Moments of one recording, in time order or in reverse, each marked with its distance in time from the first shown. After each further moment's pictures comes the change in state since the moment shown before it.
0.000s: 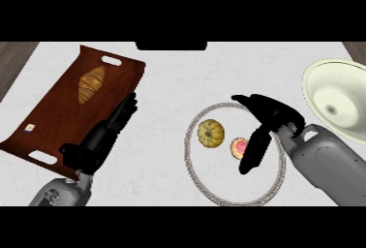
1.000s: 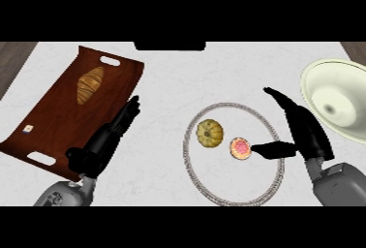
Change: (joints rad) left arm 0.007 0.009 -0.045 -0.009 0.004 0.045 -0.001; right arm 0.357 -0.057 -0.101 -0.011 0.404 -0.592 -0.651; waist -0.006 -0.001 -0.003
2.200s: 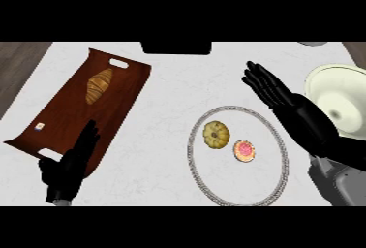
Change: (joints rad) left arm 0.221 0.042 0.119 0.089 0.070 0.162 -0.020; right arm -0.059 0.104 -0.141 -0.121 -0.706 0.385 -0.538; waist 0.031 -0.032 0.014
